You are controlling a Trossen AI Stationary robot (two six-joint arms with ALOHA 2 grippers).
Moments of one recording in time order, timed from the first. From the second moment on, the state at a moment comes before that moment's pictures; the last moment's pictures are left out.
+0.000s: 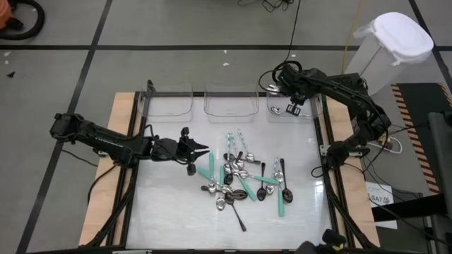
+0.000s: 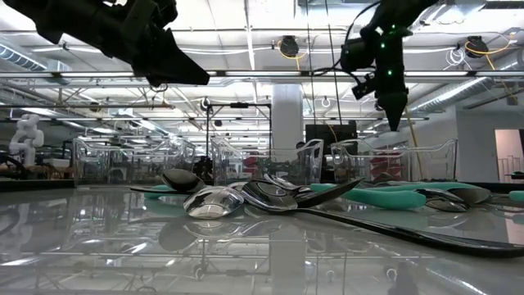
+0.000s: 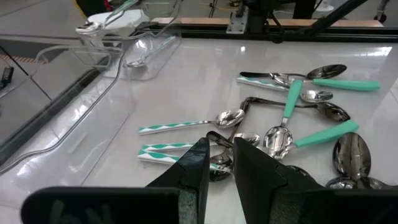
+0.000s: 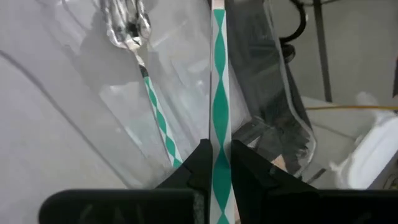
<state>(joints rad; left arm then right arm) -0.14 1.17 0.54 0.25 -0.34 -0.08 -0.82 1.52 1.24 -1.15 0.39 -0.38</state>
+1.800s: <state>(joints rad) -0.17 1.17 0.54 0.16 -0.34 -0.16 -0.76 1.36 1.10 -1.12 0.34 -0.27</state>
